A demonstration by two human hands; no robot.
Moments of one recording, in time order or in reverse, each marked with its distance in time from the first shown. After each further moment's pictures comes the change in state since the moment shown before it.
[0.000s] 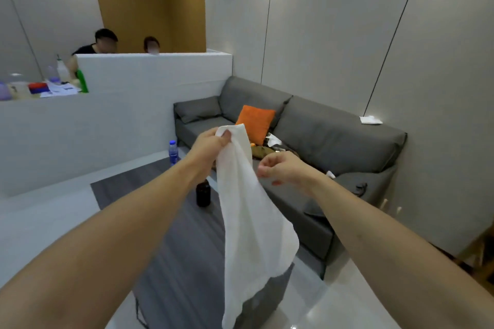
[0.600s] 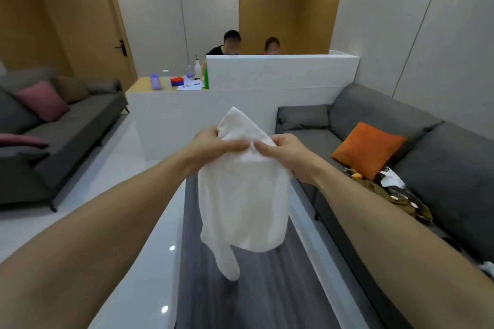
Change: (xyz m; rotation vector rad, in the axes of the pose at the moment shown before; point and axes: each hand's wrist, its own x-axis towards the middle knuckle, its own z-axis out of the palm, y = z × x) left_hand 0.158 0.013 -0.136 0.370 0.296 -0.119; right_hand 0.296 -0.083 0.058 0.247 -0.525 -0.303
